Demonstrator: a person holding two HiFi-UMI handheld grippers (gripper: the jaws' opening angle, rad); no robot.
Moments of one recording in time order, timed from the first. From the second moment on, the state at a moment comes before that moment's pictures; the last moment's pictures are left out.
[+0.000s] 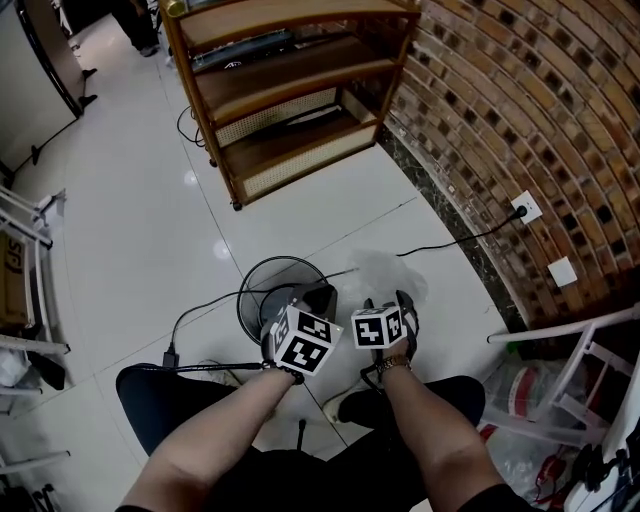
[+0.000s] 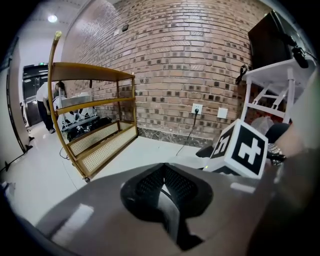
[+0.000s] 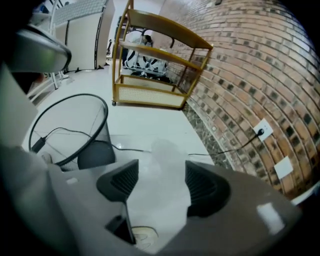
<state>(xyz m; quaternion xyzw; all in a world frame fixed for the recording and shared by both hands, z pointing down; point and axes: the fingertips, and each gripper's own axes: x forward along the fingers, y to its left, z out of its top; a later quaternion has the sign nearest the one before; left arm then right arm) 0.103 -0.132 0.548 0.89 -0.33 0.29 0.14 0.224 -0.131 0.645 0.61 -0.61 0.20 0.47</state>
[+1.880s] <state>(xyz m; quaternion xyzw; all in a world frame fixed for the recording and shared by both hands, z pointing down) 0.092 -0.121 0.498 0.90 -0.33 0.27 0.12 0.271 -0.149 0.511 0.65 -0.60 0.15 0.44</state>
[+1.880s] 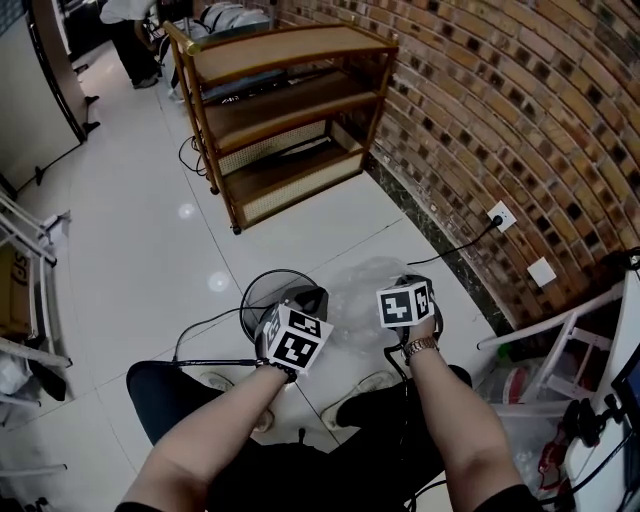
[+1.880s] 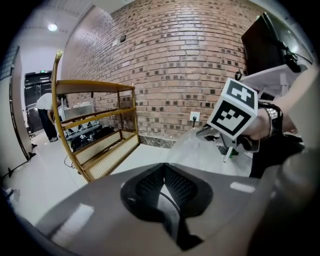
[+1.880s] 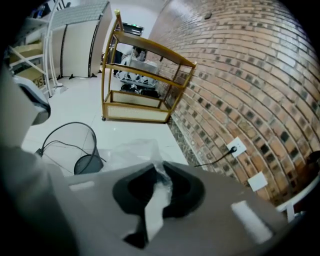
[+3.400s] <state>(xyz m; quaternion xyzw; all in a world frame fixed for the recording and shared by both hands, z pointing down) 0.015 -0.109 0.494 0.85 -0.38 0.17 0.33 0.183 -0.141 0.291 0.62 -0.70 0.06 0.34</state>
